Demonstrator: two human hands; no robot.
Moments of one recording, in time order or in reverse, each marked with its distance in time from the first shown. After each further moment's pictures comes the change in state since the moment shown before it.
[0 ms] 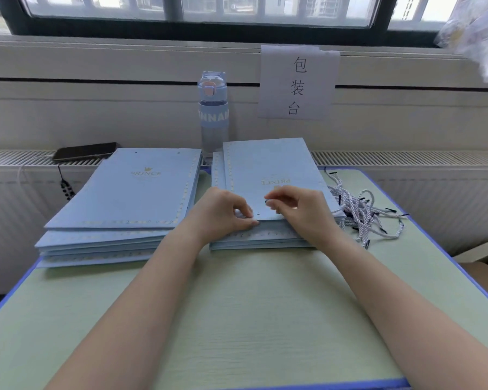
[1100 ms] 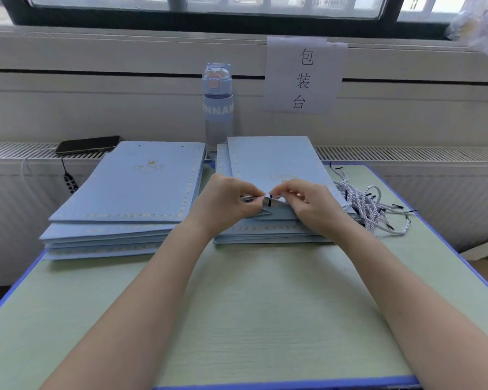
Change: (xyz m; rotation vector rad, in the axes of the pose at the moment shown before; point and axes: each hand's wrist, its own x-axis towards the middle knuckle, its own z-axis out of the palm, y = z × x) left_hand -0.002 0.013 -0.006 -0.074 0.206 0.125; right_hand 0.006 -0.008 -0.008 -0.111 -0.148 0.064
